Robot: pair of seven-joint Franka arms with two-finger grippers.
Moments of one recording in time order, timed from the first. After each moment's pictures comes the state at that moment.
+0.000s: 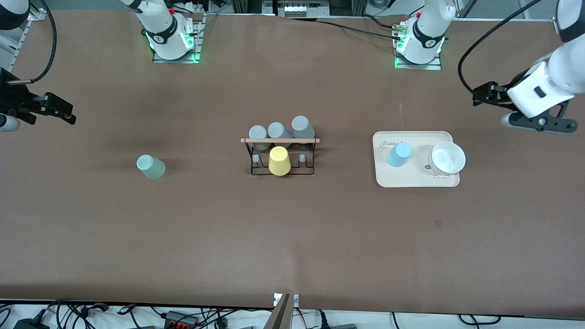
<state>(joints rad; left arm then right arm) -0.02 0.06 -0.05 -1.65 0.03 1.42 0.07 -0.03 0.01 -0.01 -1.67 -0.02 1.68 -0.06</state>
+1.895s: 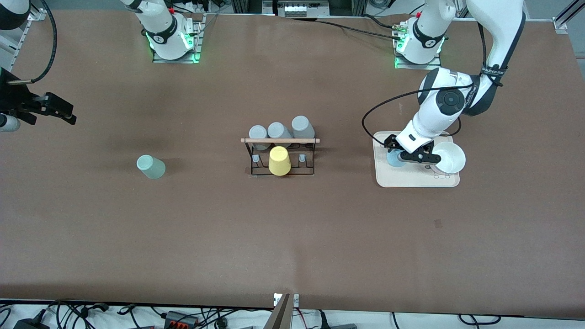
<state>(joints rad) -0.03 0.24 -0.23 -2.36 0.06 2.59 -0.23 -0.03 0.01 -0.01 -1.67 -0.02 1.68 -0.06</state>
